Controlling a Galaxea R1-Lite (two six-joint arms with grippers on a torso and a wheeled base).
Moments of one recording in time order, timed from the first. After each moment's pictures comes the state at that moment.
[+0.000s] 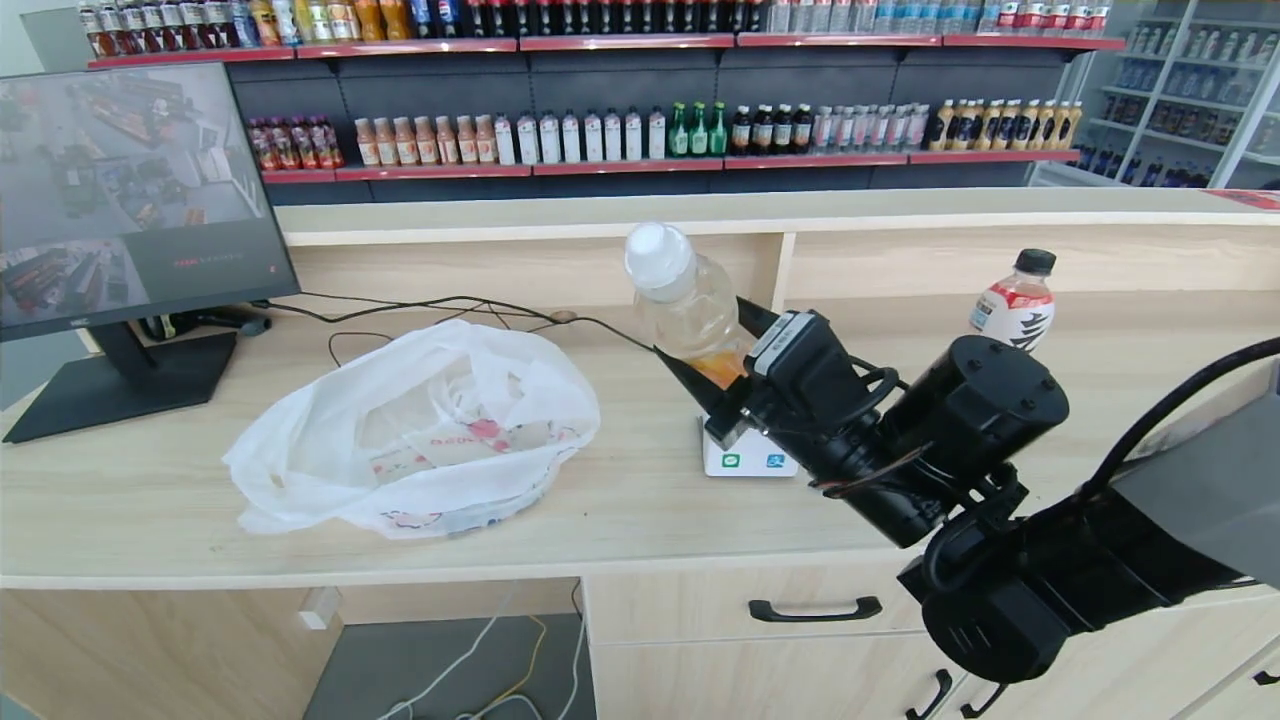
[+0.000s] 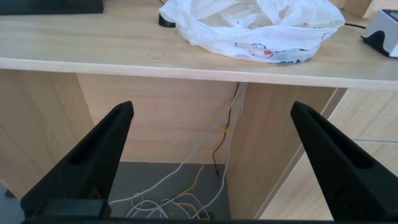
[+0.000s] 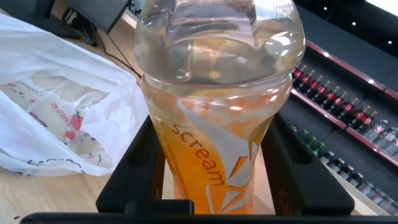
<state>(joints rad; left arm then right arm) 0.00 0.00 0.00 0.00 0.00 -0.01 0.65 2.03 -0.86 -1.57 0.16 -0.66</state>
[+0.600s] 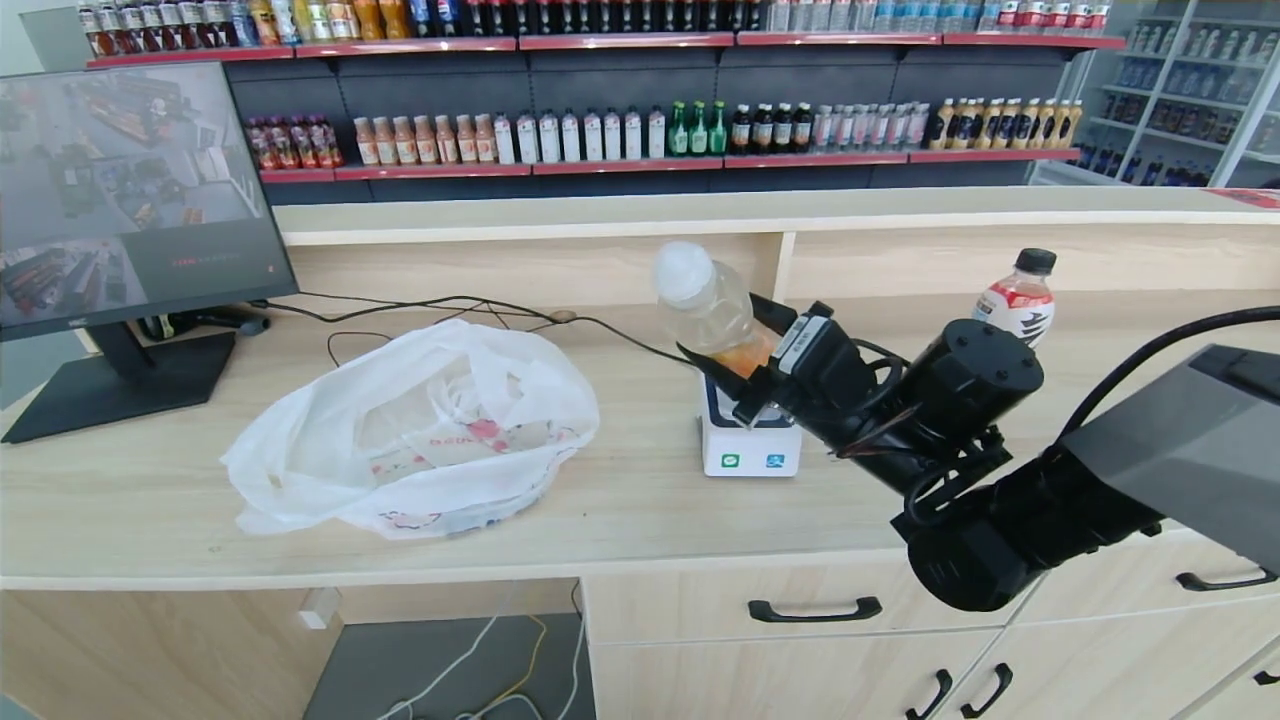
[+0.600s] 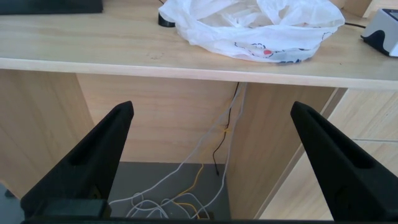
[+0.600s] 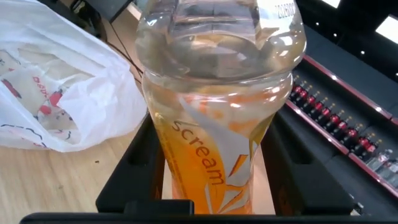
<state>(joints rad) 0.00 0.00 0.00 0.00 0.00 0.00 0.51 2.12 -0.96 -1.57 0.40 -0.68</state>
